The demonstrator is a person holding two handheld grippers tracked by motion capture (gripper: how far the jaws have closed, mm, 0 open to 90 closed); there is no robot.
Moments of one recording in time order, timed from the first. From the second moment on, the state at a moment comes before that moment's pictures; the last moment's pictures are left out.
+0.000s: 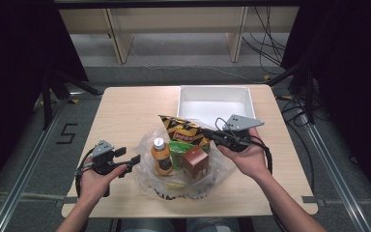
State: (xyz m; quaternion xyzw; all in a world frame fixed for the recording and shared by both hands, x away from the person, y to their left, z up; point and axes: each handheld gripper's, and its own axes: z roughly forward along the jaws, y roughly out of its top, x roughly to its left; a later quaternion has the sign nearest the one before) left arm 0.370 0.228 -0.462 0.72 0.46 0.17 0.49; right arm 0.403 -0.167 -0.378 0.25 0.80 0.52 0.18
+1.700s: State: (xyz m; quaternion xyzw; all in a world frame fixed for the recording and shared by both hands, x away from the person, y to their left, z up) left arm 0.372 0.229 -0.461 0.71 0.47 0.17 0.50; right arm 0.402 -0.179 -0.332 0.25 0.74 0.59 0.20
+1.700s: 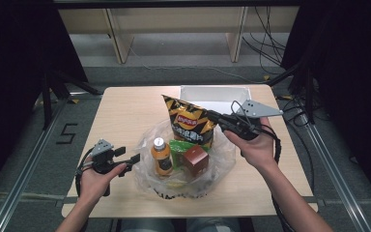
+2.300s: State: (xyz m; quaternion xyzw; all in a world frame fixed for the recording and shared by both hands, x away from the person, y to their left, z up) left arm 0.372 0.229 -0.460 0.71 0.47 0.17 0.50; right arm 0.403 -0.183 -0.317 0.25 0.72 0.62 0.21
